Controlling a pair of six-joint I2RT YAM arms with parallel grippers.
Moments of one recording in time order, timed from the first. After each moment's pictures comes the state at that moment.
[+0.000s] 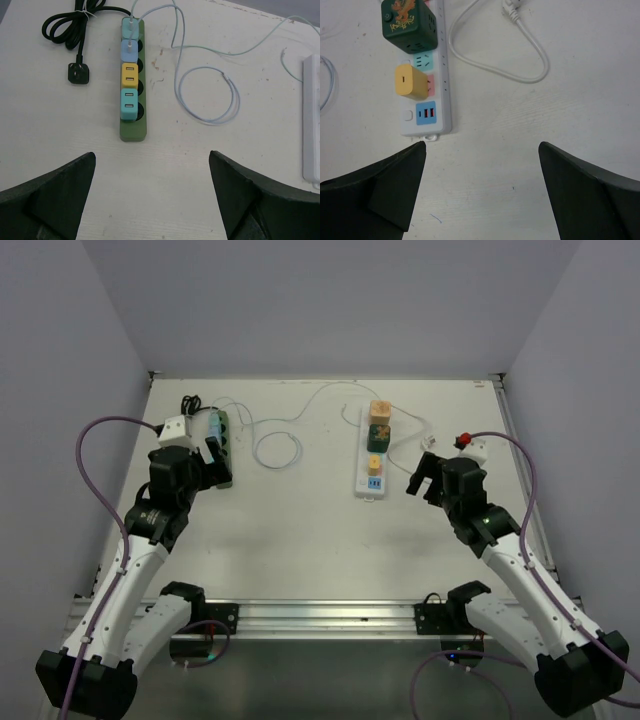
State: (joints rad) left arm -0.21 0.82 0.77 -0.41 -0.24 -0.34; right arm 0.36 0.85 0.70 -0.45 0.34 0.53
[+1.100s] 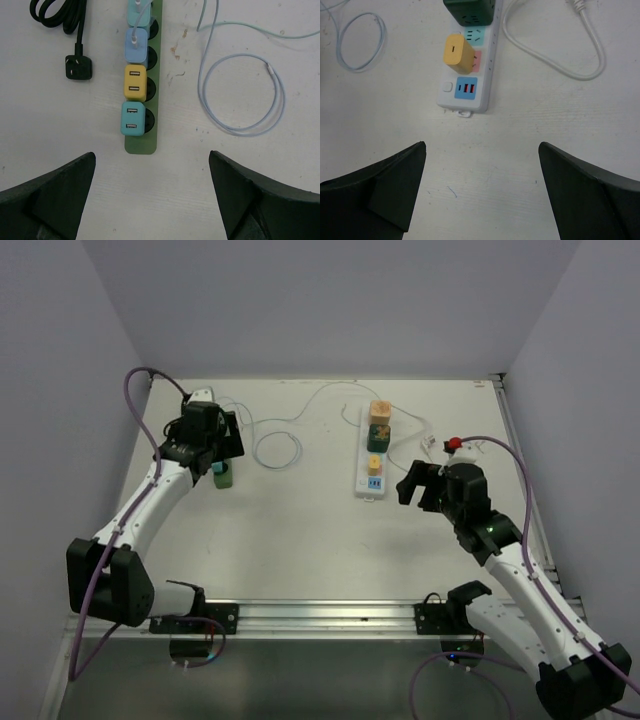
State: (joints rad) left arm -0.21 1.30 1.04 -0.47 -0.31 -0.34; right arm 0.36 0.78 0.66 -0.42 0.12 0.45
